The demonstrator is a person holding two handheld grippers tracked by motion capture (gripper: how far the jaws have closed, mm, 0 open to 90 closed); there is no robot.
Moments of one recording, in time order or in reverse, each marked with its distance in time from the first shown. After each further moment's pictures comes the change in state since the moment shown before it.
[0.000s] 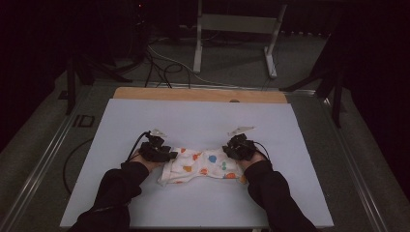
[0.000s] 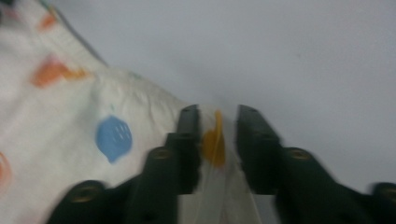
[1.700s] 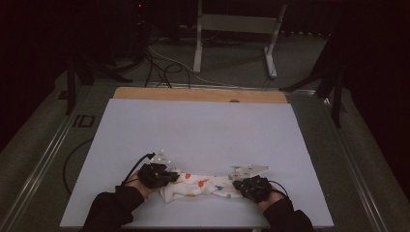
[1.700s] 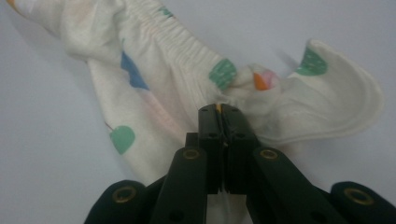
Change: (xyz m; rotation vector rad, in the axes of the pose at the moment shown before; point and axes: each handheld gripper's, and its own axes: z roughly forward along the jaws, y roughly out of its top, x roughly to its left) left arm -0.061 -0.042 -0.032 0.028 -0.128 0.189; right arm 0.048 -0.091 -0.063 0.036 0.125 -0.106
